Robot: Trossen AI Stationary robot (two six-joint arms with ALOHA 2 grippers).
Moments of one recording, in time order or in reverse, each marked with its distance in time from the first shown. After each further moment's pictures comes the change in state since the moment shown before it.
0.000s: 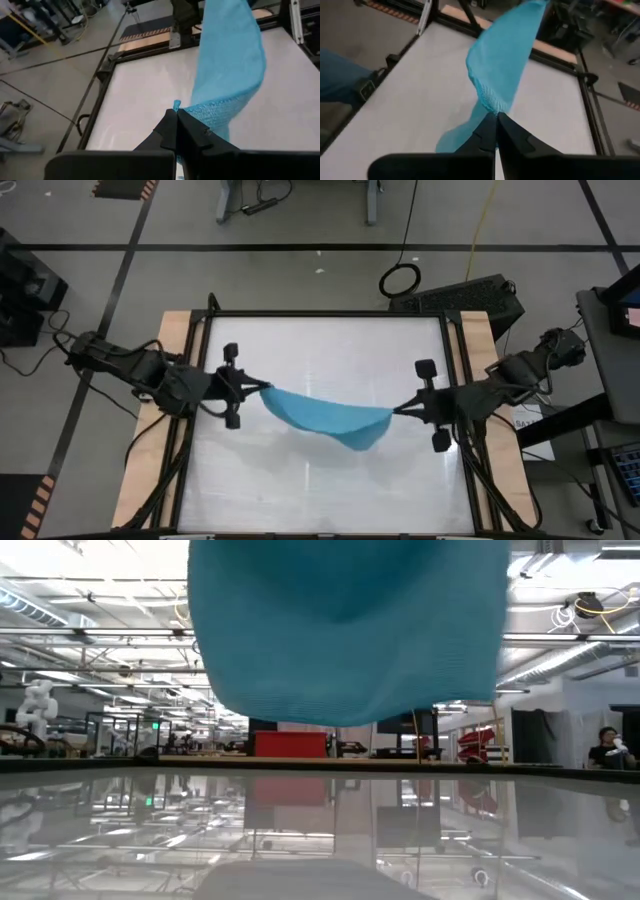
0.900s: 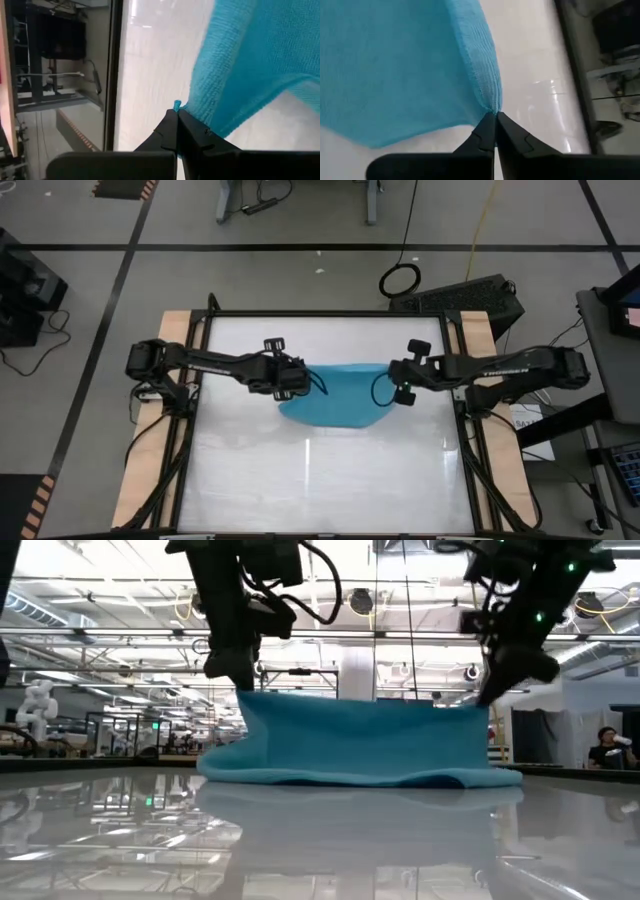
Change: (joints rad) left arm 0.392 0.621 0.000 -0.212 -0.164 -0.046; right arm -0.601 0.045 -0.622 0.120 0.086 0.045
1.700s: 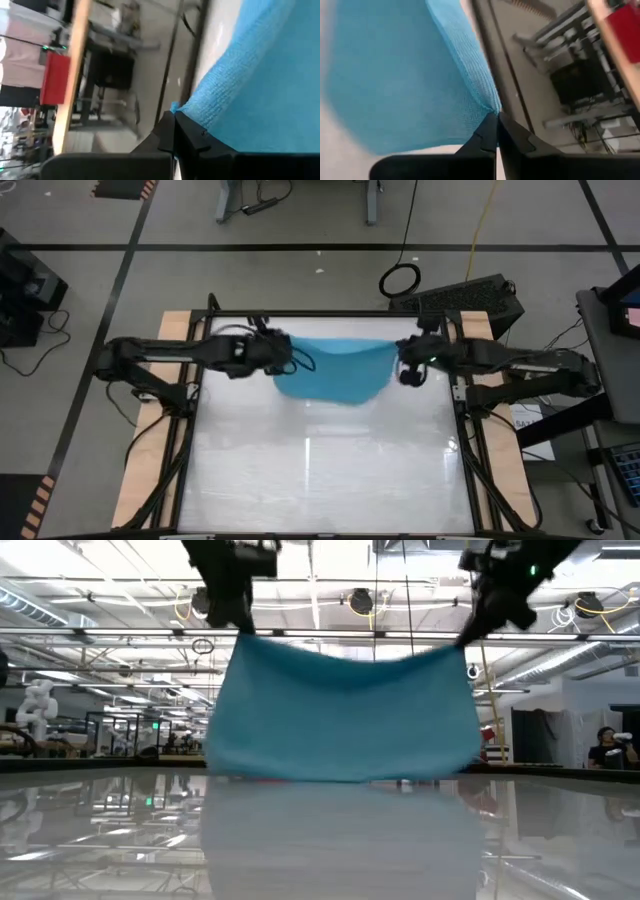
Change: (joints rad) left arm 0.055 -0.285 0.000 0.144 -0.164 0.321; right arm -0.070 -0.186 0.185 0.035 0.041 -0.326
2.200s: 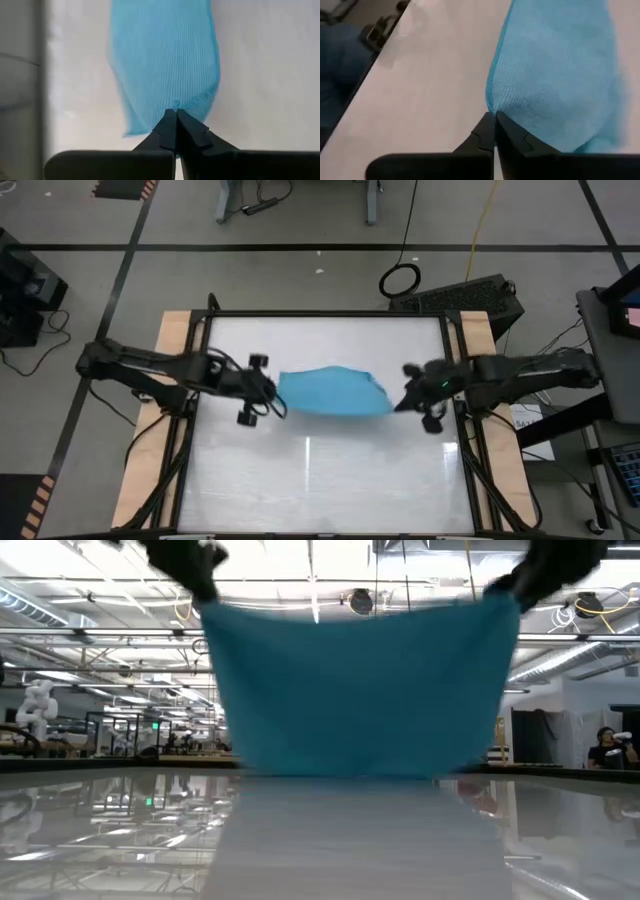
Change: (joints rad) left arm -0.215 -0.150 -0.133 -0.113 0.637 -0.147; right arm 0.222 -0.094 -0.176 0.079 -0.727 0.313
